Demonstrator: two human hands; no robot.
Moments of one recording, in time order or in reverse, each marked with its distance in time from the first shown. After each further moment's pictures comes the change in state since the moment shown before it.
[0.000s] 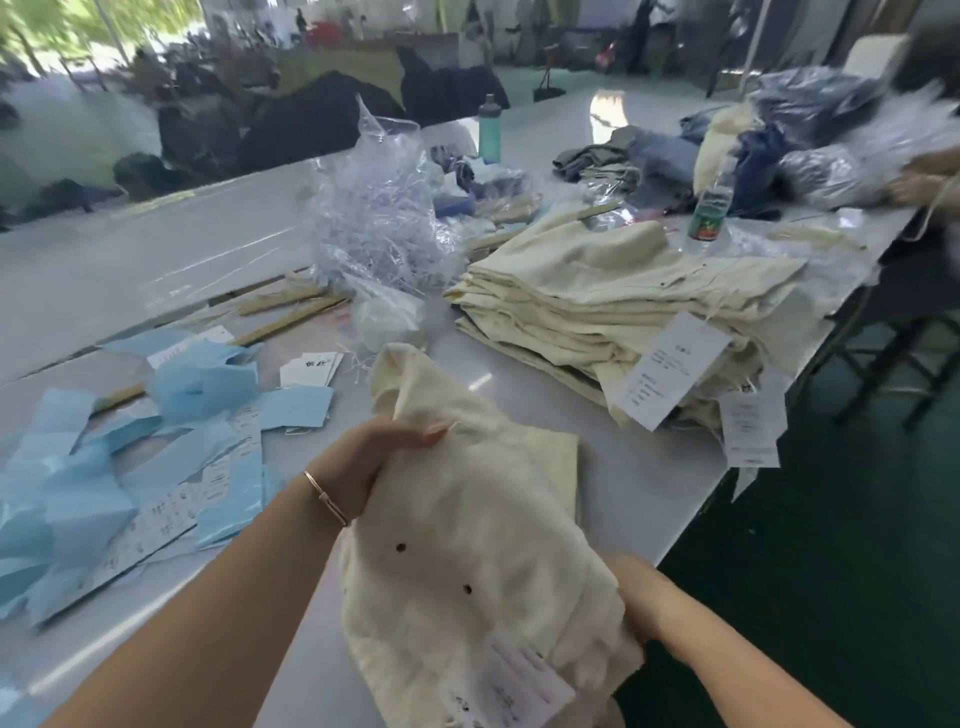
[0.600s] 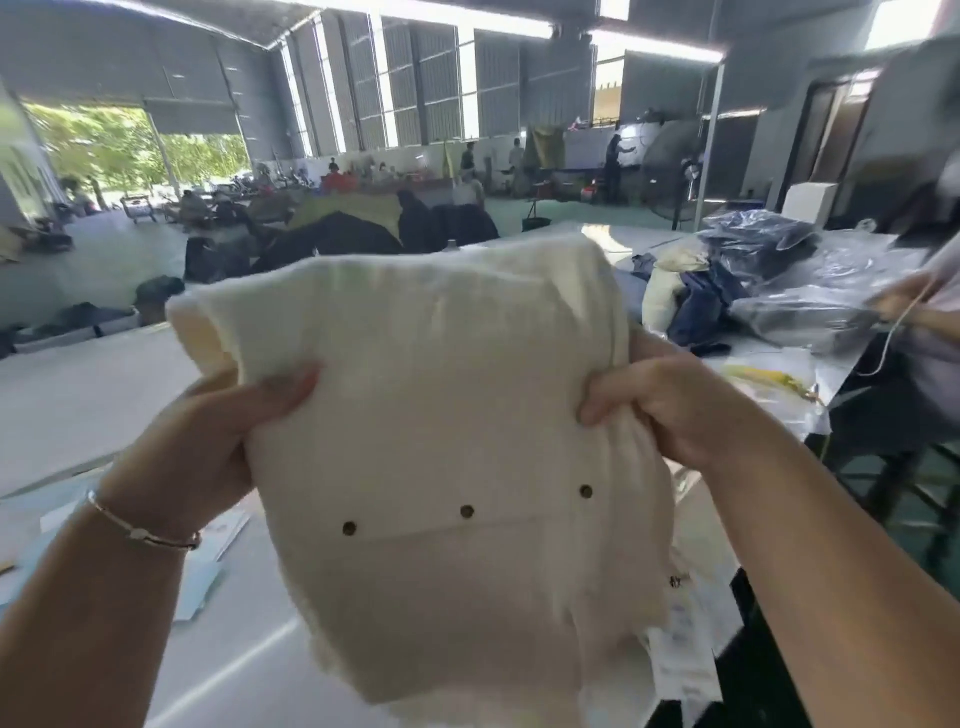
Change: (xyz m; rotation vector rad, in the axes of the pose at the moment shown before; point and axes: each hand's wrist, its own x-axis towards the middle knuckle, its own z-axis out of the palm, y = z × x) left_hand 0.043 0.174 0.130 0.131 0.246 0.727; right_hand -0.023 -0.147 -0.319 0.498 -0.179 -1.090
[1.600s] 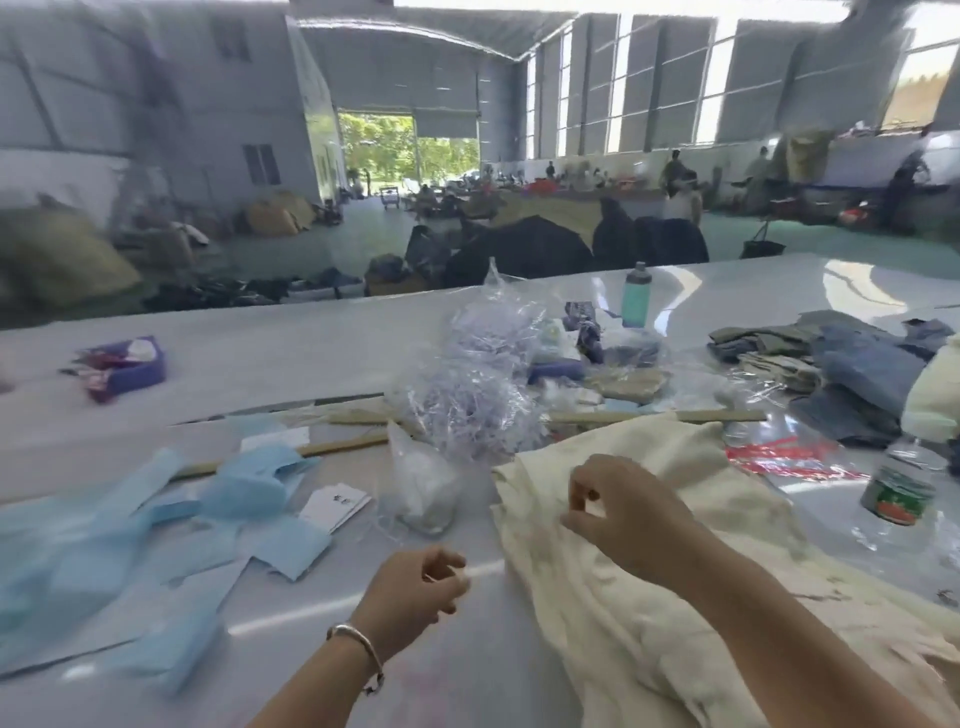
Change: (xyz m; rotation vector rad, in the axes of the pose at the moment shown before) left_hand 0.032 -0.182 -0.008 0.671 0.363 -0.498; right_hand 0.150 0.113 0.004 -1.157 -0.258 -0.142
